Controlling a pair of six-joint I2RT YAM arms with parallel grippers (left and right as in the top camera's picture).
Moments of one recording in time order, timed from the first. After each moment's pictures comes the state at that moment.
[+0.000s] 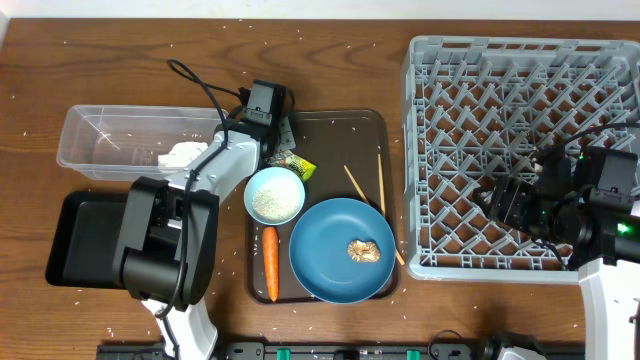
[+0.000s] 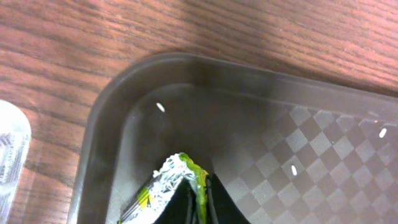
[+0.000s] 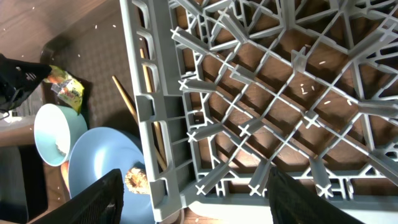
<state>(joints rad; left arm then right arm) -0.28 1.93 1.20 -0.33 -0.08 -0.52 -0.21 1.08 1.00 -1.04 -0.41 0.21</state>
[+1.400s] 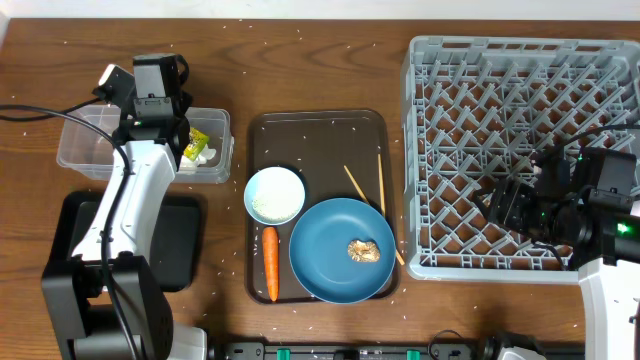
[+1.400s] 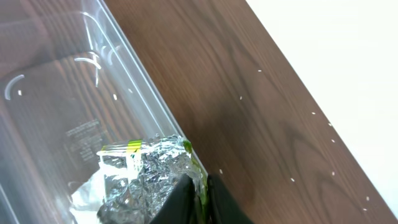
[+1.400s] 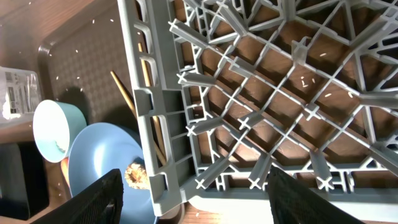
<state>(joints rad) 0.05 1.63 1.20 -0.36 -0.38 -0.91 -0.21 1.08 1.00 -1.06 -0.41 0.21</state>
